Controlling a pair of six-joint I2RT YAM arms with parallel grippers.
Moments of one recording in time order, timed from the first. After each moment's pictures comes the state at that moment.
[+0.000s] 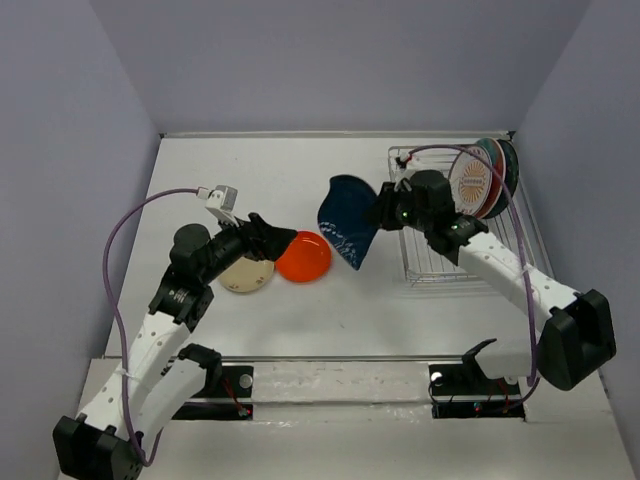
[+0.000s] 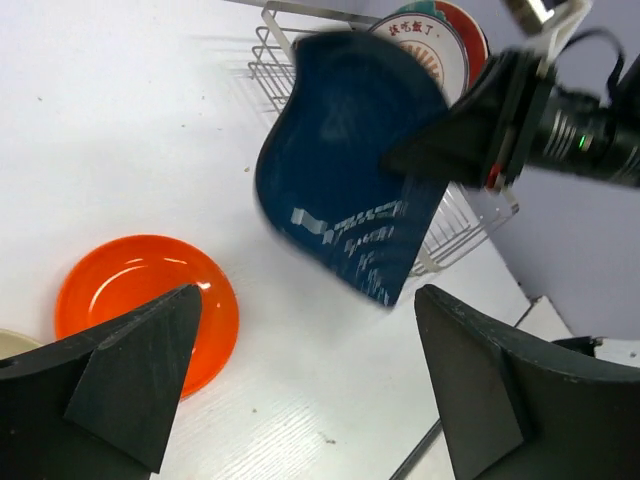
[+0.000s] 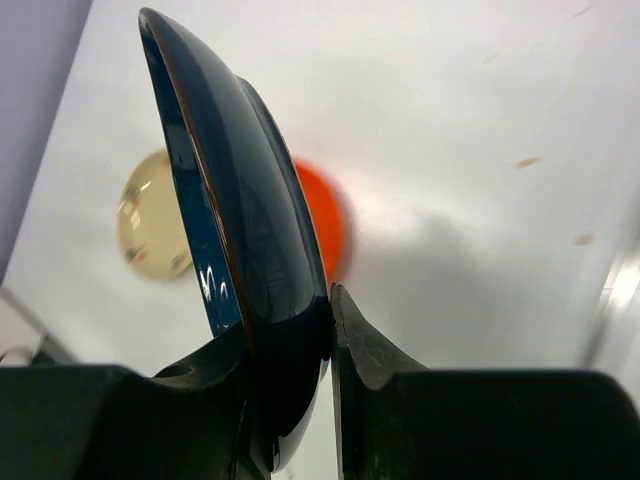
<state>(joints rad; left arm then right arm) -0.35 0.75 0.60 0.04 0.38 -0.58 0.55 1.33 0.99 -0.12 -0.16 0.49</state>
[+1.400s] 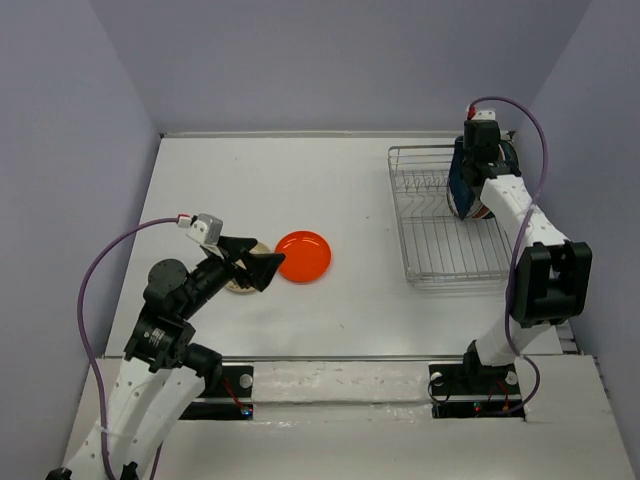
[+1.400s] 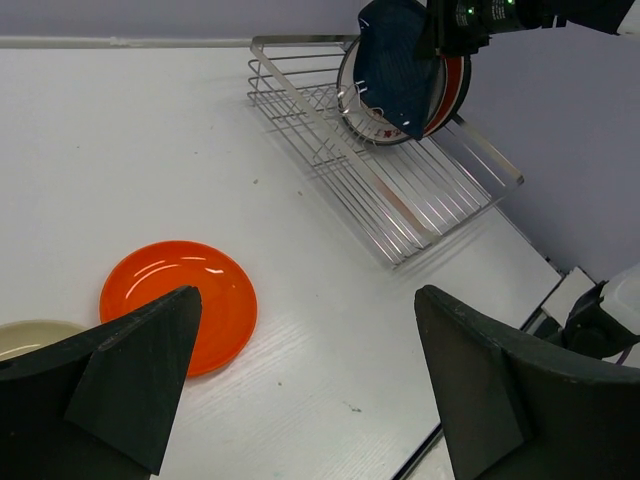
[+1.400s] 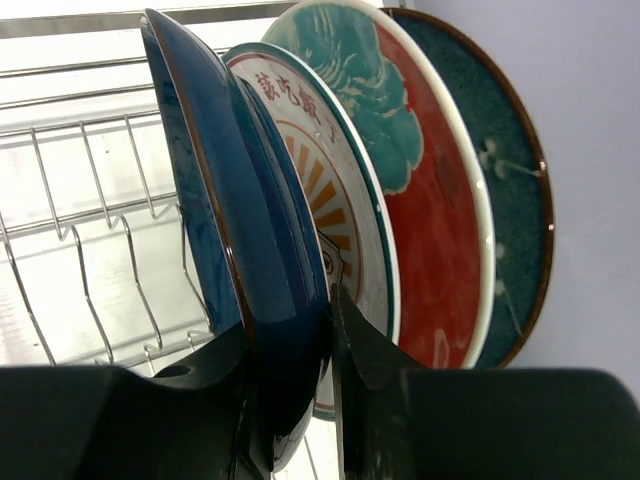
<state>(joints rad) -0.40 0.42 0.60 -0.21 0.32 -0.40 0.08 1.65 1.42 -0.38 0.48 -0.07</state>
